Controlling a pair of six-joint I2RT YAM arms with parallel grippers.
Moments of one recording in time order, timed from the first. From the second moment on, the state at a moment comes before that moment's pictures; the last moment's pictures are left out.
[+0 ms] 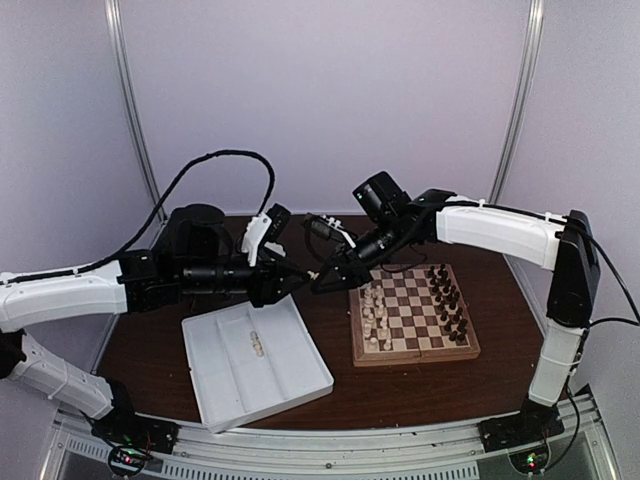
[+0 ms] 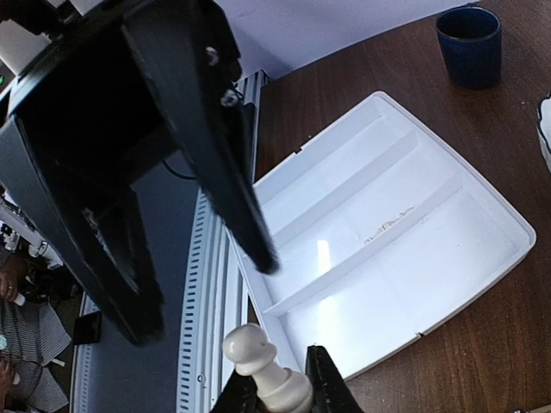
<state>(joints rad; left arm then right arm) -0.94 1.24 0.93 -0.03 0.21 -0.17 0.77 1.85 1.61 -0.65 -0.92 -0.17</state>
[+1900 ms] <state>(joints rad) -0.93 1.61 1.37 -0.21 0.23 -0.19 0.35 2.38 2.16 -0.94 -0.16 -0.45</state>
